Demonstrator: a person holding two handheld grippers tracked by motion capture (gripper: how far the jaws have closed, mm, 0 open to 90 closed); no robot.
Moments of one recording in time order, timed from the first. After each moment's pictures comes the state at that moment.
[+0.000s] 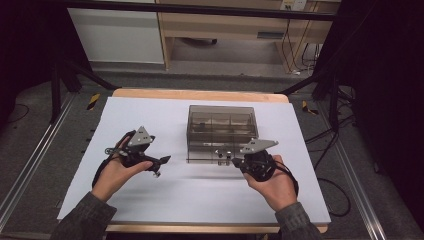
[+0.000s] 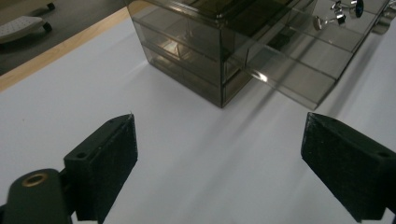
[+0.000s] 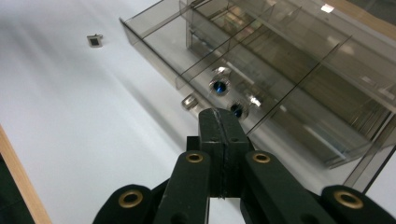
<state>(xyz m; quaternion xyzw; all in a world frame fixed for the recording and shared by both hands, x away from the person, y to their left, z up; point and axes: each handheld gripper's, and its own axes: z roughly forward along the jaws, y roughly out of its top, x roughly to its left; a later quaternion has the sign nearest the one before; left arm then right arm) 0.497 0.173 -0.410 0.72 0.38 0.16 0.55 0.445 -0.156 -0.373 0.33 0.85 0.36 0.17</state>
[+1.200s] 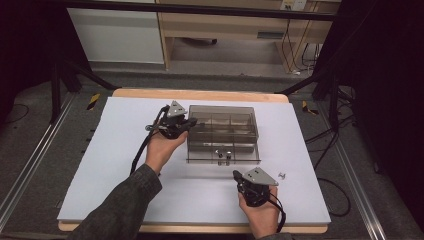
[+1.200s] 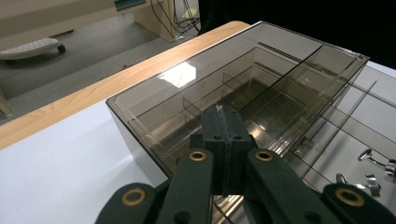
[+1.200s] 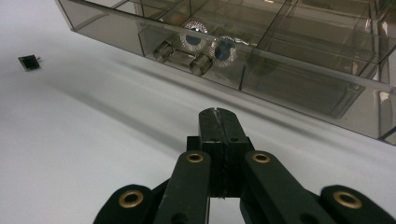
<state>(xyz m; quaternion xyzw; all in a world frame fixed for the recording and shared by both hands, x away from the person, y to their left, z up) 0.561 0.085 -0.386 0.68 0.41 0.18 0.59 0.407 -0.150 -0.458 0.44 0.74 0.43 0.27</state>
